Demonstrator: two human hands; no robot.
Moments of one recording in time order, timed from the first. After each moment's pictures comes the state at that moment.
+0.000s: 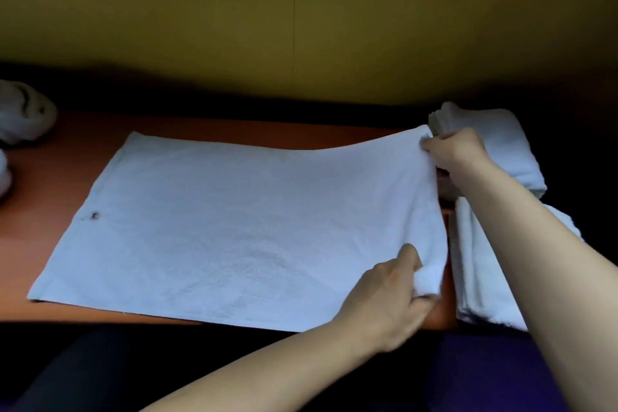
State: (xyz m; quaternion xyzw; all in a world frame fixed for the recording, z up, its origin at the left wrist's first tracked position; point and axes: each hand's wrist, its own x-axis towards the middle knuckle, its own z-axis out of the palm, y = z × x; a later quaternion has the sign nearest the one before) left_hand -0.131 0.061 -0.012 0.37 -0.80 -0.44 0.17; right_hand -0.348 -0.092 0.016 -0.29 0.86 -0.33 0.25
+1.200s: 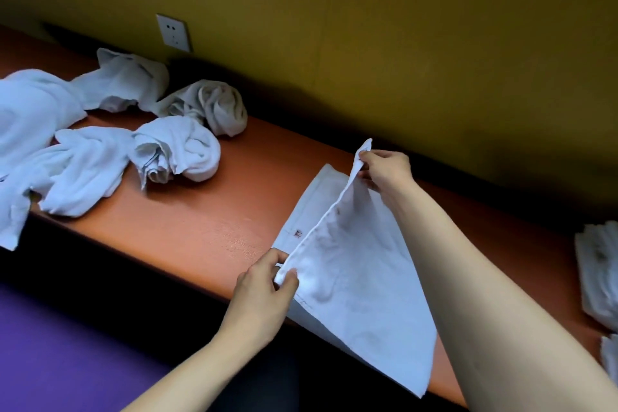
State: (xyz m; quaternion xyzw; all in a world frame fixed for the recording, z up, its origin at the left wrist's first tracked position) left_hand 0.248 0.004 -0.021 0.65 -0.54 -0.41 0.35; right_hand 0.060 -0.198 0.046 -0.40 0.70 -0.39 0.45
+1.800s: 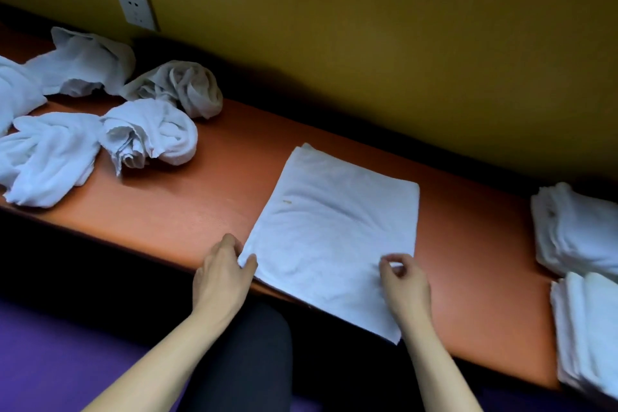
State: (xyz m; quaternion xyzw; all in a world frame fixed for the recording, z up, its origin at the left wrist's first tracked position) left_hand 0.278 -0.002 -0.077 0.77 -0.54 -0.26 0.21; right_hand -0.006 0.012 -0.045 -0.37 0.82 -0.30 0.30
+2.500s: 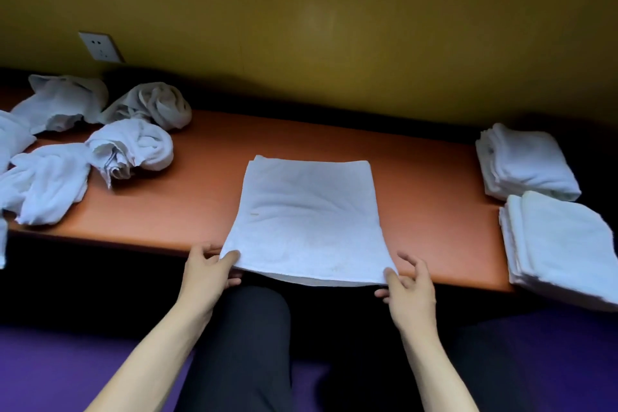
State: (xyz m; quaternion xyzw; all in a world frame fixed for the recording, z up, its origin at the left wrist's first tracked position) left_hand 0.267 0.065 -0.025 0.68 -0.30 -0.53 0.40; right_hand -0.027 0.148 -0.031 -0.26 0.78 -0.46 0.35
